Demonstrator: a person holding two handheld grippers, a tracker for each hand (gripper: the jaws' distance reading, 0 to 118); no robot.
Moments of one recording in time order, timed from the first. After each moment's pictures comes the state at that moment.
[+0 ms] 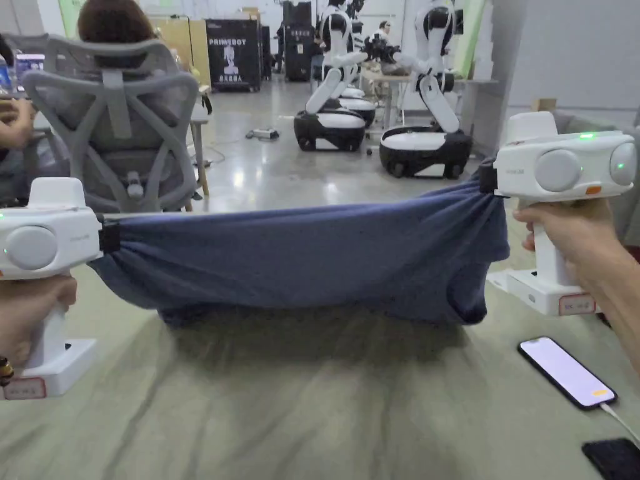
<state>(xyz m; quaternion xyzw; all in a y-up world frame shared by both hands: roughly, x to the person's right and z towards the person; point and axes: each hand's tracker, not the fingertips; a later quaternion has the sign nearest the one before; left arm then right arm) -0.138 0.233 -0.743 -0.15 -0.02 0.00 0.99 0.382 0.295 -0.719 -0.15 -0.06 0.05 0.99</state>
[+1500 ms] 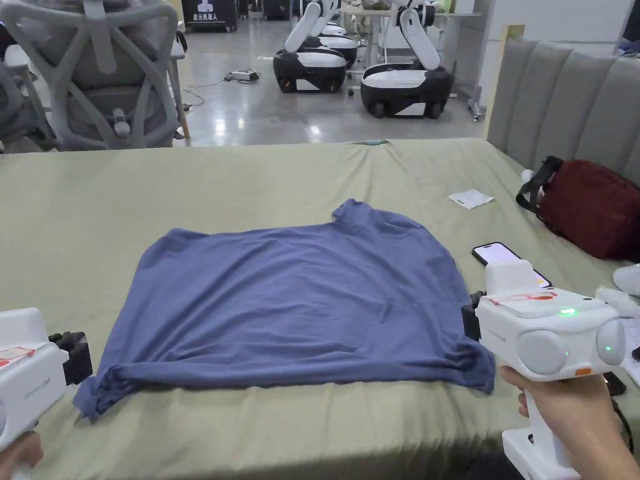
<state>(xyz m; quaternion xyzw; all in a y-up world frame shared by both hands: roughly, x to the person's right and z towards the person) -0.151 0.103 -0.538 -0.24 -0.01 0.03 0.97 0.355 0.116 -0.519 -0.27 -0.05 0.05 0.96</state>
